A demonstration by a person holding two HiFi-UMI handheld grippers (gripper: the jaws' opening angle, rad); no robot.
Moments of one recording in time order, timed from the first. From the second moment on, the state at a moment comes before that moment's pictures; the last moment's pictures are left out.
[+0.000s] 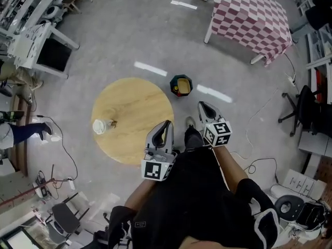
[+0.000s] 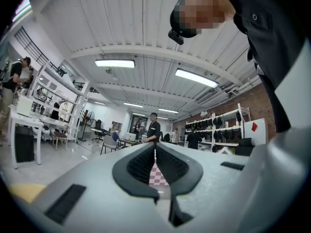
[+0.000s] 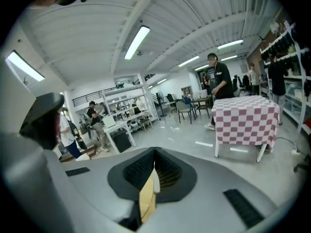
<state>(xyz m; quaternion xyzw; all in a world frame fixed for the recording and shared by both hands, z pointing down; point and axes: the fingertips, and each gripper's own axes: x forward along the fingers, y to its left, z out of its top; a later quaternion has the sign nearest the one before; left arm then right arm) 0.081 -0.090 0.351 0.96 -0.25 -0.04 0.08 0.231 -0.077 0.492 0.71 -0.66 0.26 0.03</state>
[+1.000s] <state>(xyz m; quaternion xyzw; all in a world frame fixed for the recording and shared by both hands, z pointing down) 0.066 -0.085 0.346 0.96 -0.26 -0.05 0.08 0.165 -0.043 0.426 0.70 -0.70 0.17 0.03</state>
